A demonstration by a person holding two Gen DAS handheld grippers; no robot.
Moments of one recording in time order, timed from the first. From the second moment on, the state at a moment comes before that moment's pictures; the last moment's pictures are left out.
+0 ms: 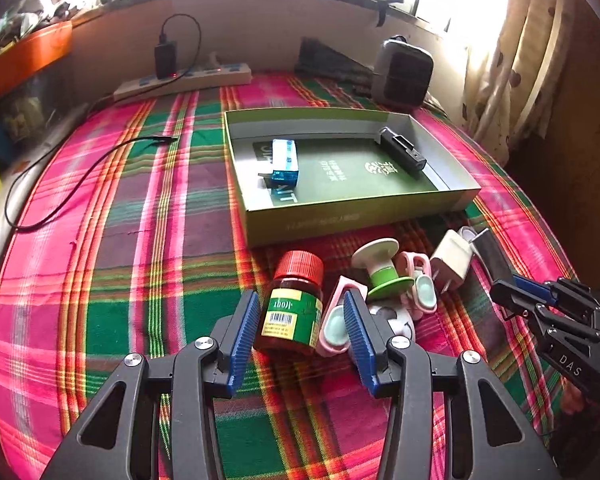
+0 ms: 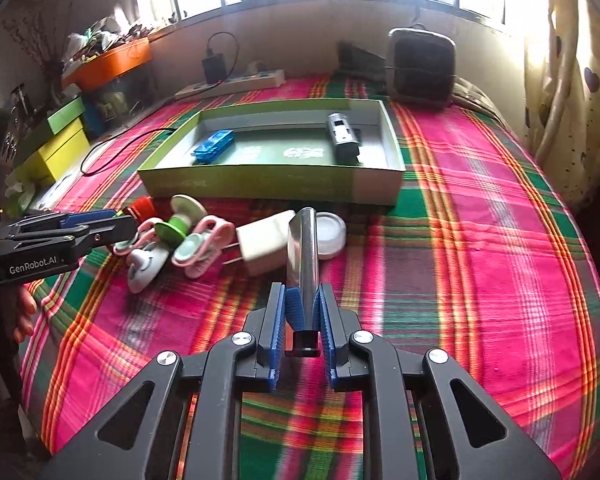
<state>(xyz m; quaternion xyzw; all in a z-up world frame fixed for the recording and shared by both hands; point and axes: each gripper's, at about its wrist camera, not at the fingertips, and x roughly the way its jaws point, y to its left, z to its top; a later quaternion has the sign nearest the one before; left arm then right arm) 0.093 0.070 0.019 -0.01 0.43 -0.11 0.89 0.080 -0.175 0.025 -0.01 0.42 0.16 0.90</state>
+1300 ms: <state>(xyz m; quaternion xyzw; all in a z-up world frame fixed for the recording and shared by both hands) 0.097 0.068 0.005 -0.02 0.45 -0.08 0.89 0.091 -0.207 0.022 -0.01 0.42 0.13 0.90</state>
